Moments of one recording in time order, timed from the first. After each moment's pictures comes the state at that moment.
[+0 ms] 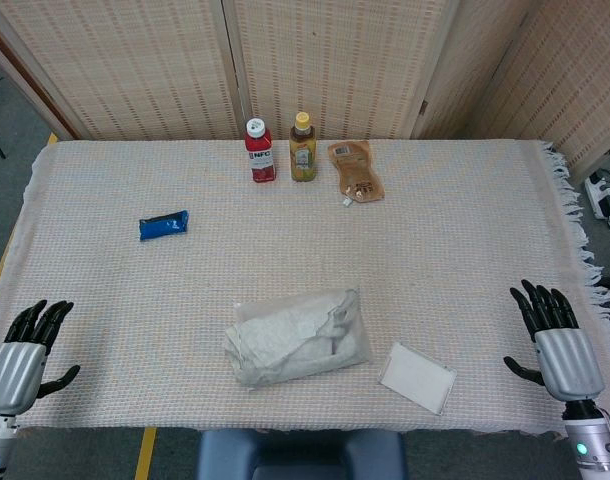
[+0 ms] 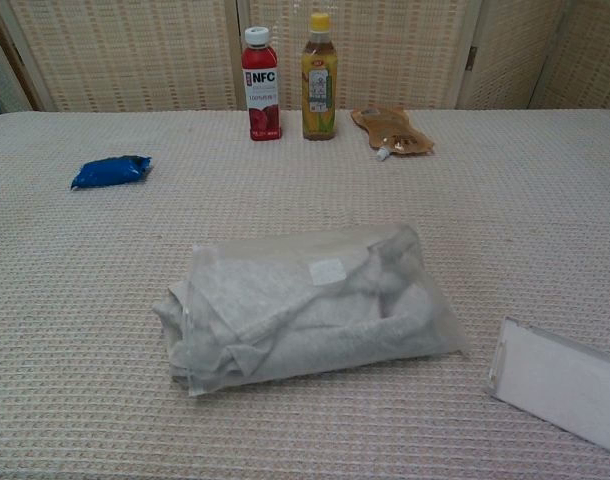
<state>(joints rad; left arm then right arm) -0.11 -1.17 -0.01 -1.54 1.58 1.51 0.07 0.08 -1.17 0.04 -1.60 -1.55 1.49 -0.13</state>
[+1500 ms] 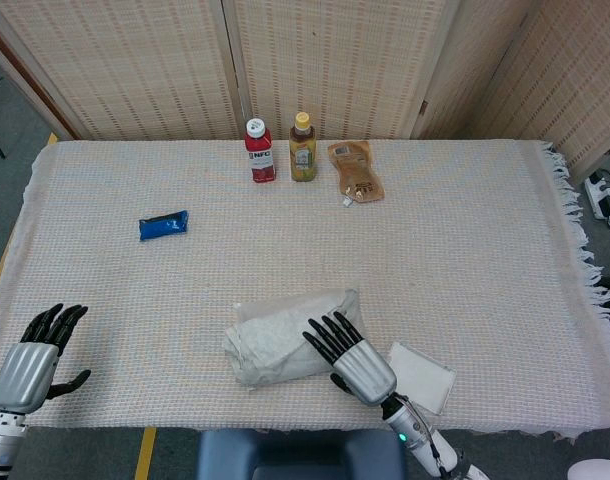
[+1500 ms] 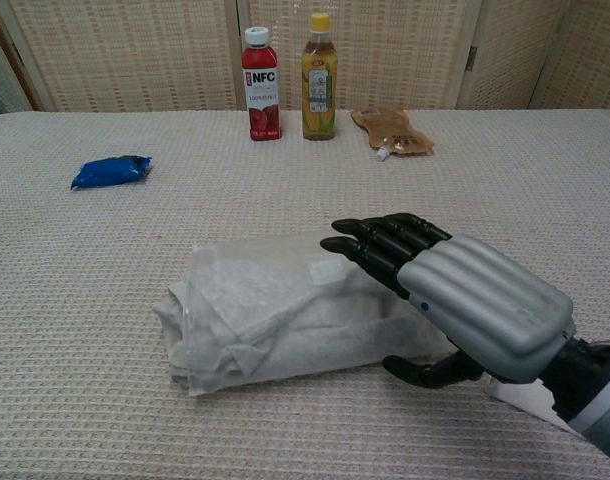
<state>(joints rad) -0.13 -1.16 0.01 -1.54 1.59 1.45 0.01 0.37 -1.83 0.02 -1.31 -1.82 1.24 -0.38</state>
